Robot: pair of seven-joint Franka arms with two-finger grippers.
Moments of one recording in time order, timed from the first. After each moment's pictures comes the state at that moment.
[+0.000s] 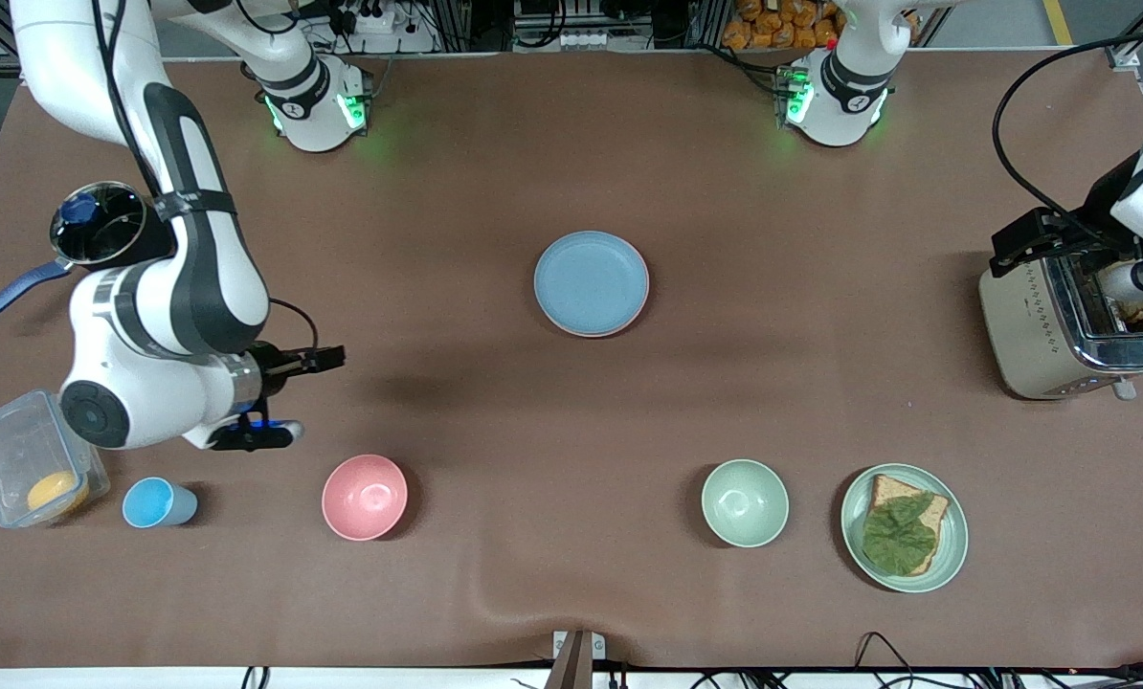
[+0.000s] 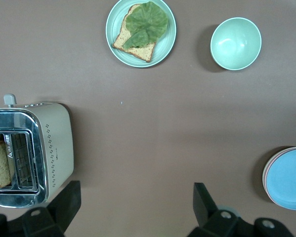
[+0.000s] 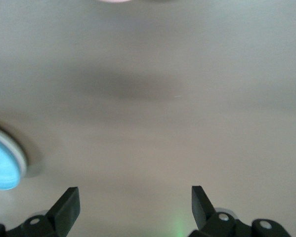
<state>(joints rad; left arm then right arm) 0.05 0.08 -0.15 -1.45 0.02 1.52 -0.11 0.20 0.56 -0.09 -1.40 0.21 1.52 0.03</state>
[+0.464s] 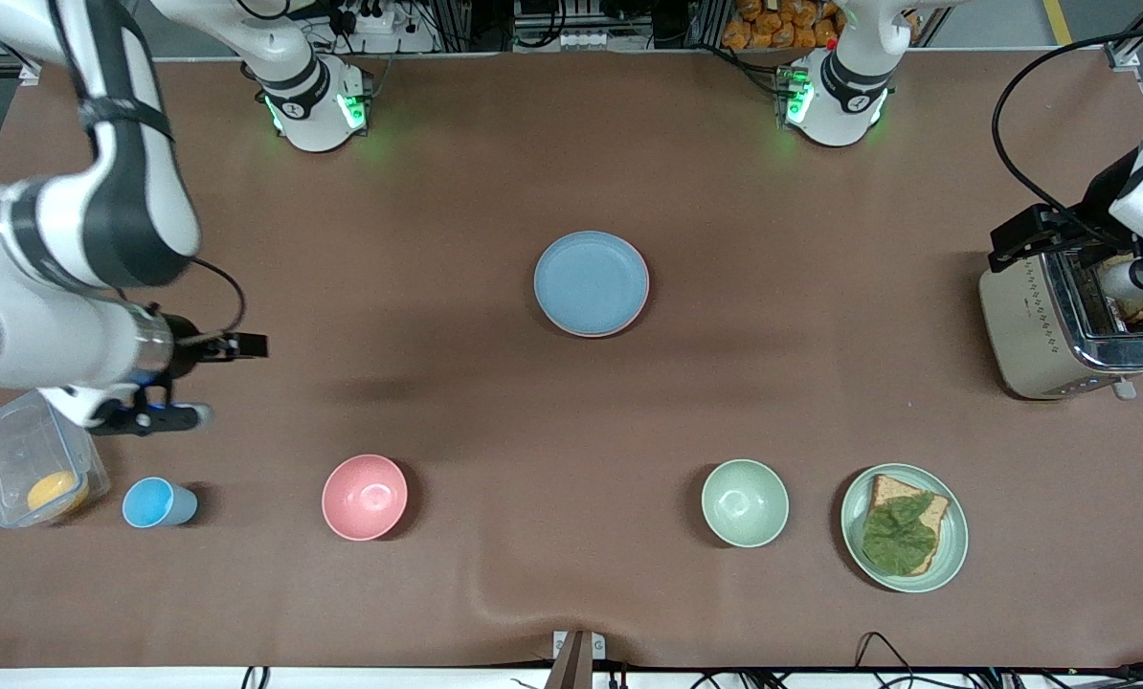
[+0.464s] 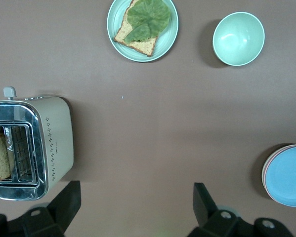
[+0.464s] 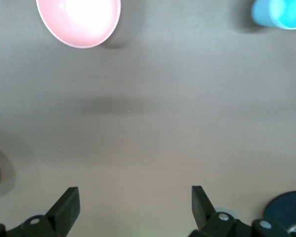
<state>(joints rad) 0.05 0.08 -0.15 -1.45 0.02 1.50 -0.13 0.15 0.36 -0.09 -1.42 0.08 1.54 0.03</state>
